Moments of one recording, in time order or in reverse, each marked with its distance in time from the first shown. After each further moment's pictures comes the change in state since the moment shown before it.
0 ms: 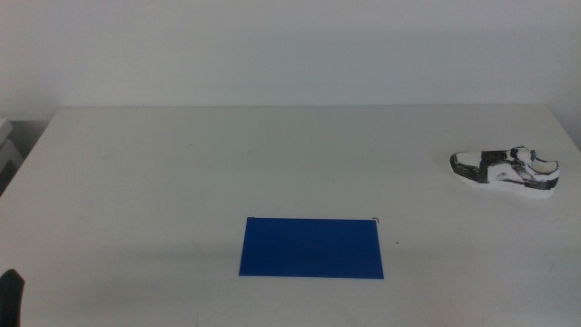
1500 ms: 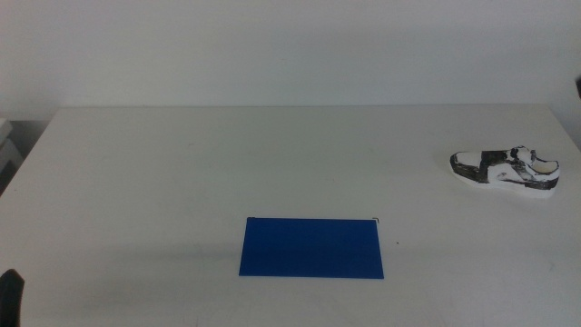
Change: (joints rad) left arm 0.000 0.000 0.000 0.000 0.000 0.000; right arm 0.000 1.232 -1.341 -0.138 0.863 0.024
